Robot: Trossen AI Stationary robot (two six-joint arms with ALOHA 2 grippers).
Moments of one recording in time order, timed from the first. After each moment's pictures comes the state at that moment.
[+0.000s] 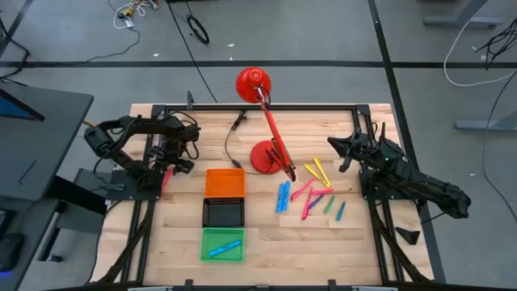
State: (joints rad) left arm 0.75 1.57 0.64 -1.08 0.07 -0.39; right arm -0.46 0.01 0.02 0.04 -0.01 0.17
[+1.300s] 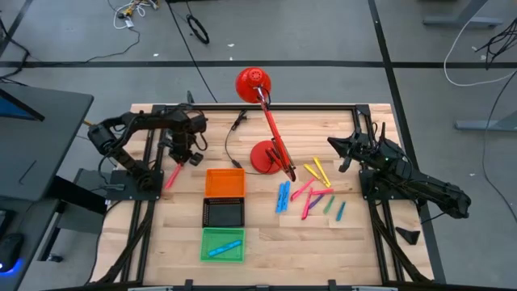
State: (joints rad) left arm 0.72 1.59 0.81 -1.09 0.09 -0.35; right arm -0.46 0.01 0.02 0.04 -0.01 0.17
